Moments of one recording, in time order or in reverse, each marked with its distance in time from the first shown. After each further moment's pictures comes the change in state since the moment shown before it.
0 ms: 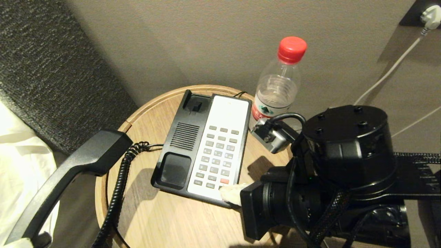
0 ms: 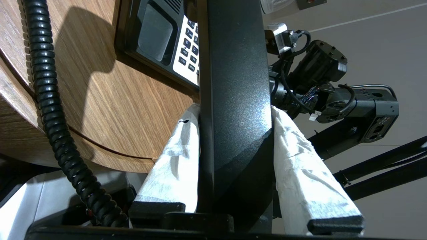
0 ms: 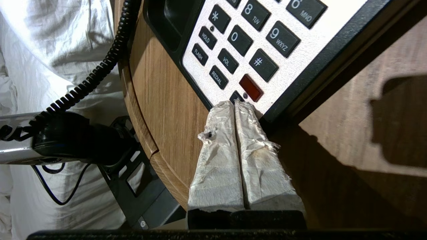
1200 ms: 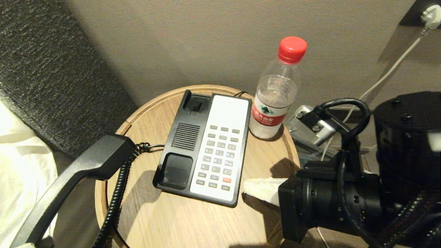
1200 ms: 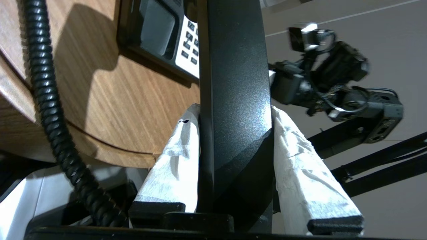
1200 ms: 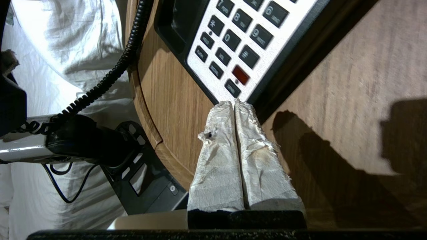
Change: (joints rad) left arm 0.000 0.000 0.009 -0.002 -0.018 0.000; right arm 0.001 -0.136 0.066 -0.003 -0.007 -0.002
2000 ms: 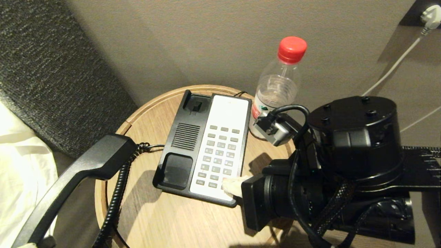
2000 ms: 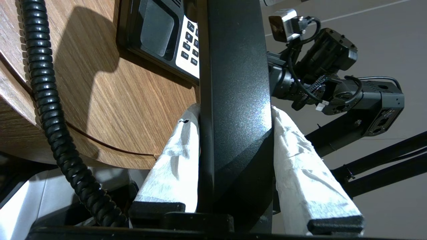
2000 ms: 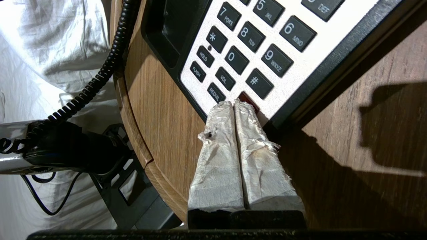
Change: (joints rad) left arm 0.000 0.004 0.002 -0.001 0.000 0.013; right arm 0.000 0.133 -0.089 -0.001 -0.001 -0.021
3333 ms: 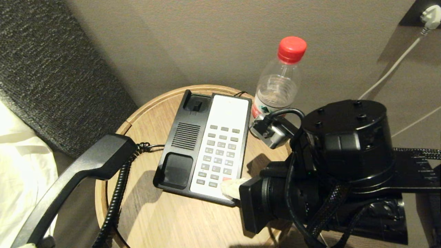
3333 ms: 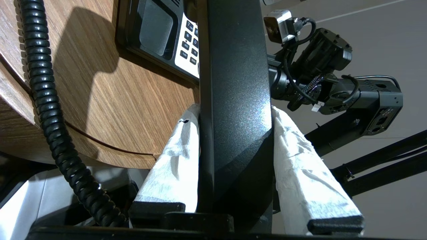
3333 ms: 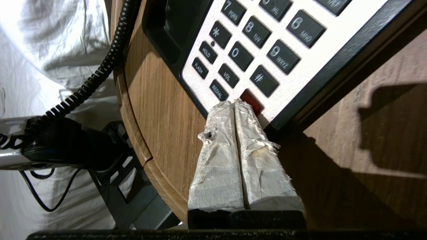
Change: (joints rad) left arm 0.000 -0.001 -0.001 0.000 -0.003 0.001; right arm -0.011 0.011 0.000 0.005 -0.011 -0.013
